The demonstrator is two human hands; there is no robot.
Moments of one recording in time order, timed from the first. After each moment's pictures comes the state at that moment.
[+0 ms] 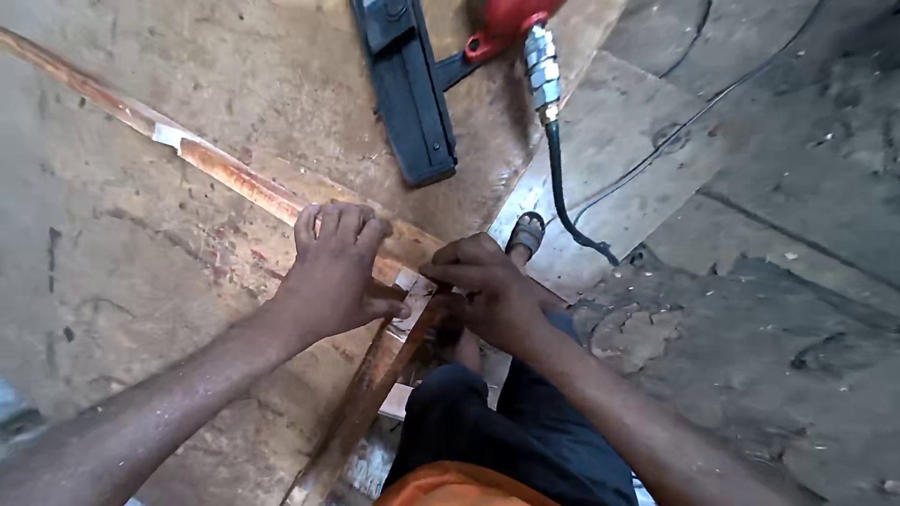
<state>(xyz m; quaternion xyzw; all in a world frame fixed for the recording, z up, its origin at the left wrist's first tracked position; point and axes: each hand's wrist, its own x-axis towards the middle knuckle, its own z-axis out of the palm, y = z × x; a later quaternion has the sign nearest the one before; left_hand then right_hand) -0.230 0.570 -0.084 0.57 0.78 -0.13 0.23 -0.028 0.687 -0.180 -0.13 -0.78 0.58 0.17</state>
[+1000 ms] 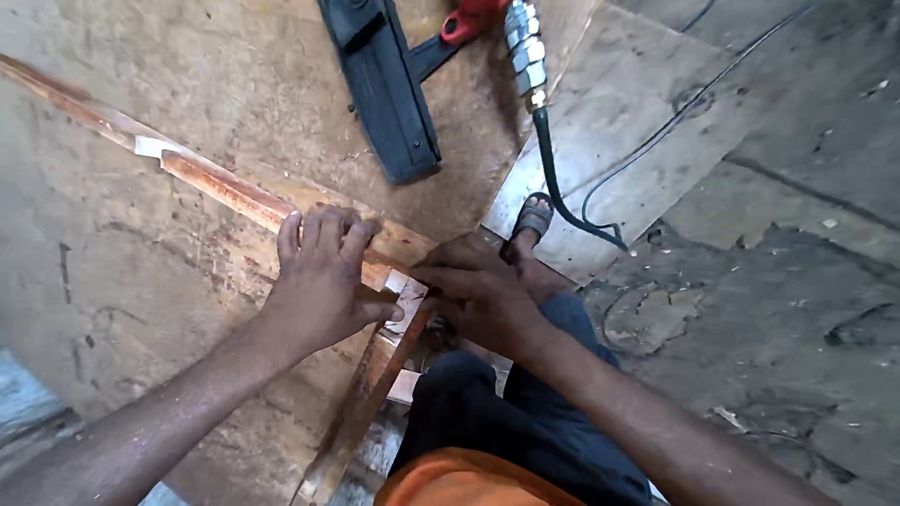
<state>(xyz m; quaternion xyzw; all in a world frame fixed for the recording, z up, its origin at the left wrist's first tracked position) -0.224 0.573 -0.080 0.54 0.79 -0.17 0.24 -0.027 0.687 -0.180 -0.11 -0.80 0.56 0.17</state>
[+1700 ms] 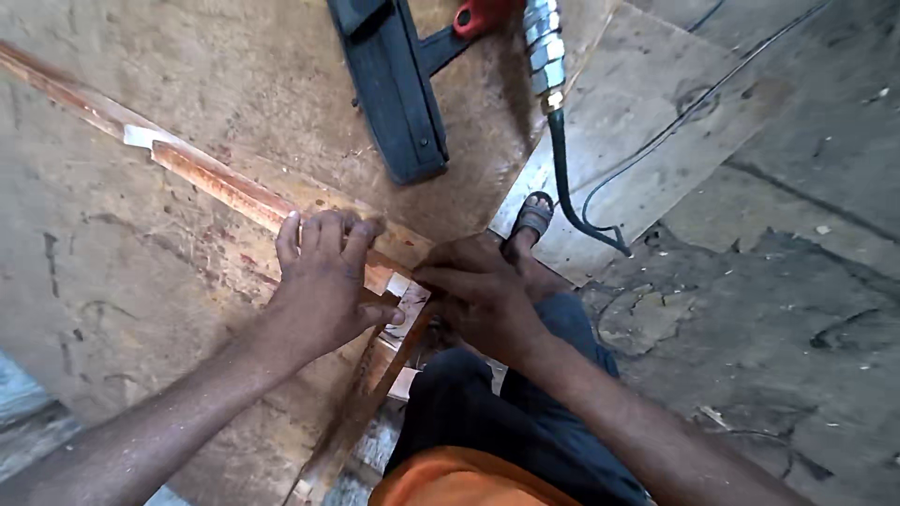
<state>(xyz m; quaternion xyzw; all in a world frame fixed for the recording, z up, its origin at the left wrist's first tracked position) -0.221 0.573 -0.083 0.52 0.80 -0.16 0.25 -0.029 0.684 -0.180 -0.14 -0.78 0.59 0.18</state>
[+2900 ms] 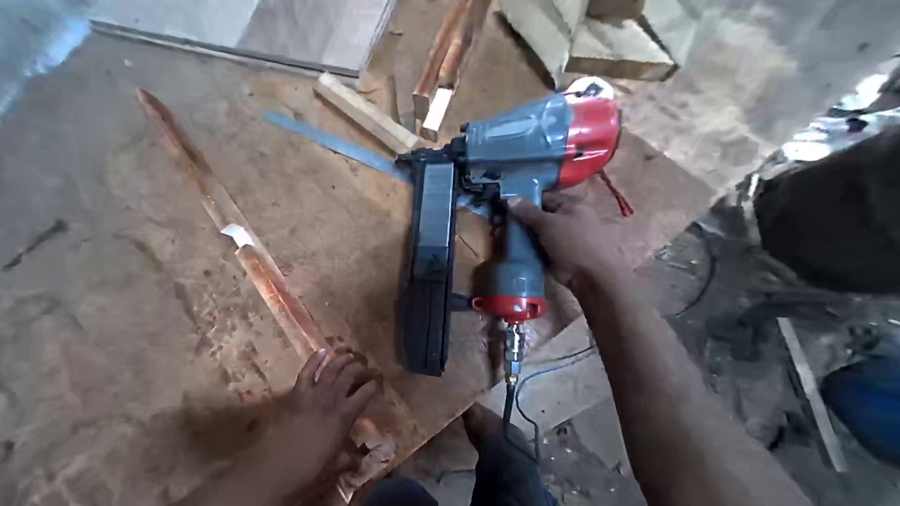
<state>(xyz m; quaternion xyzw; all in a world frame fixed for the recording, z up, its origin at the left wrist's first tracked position) -0.211 0.544 -0.120 0.46 0.83 -0.08 0.30 -0.242 0.965 -0.124 -0.33 -0.66 0.67 0.00</state>
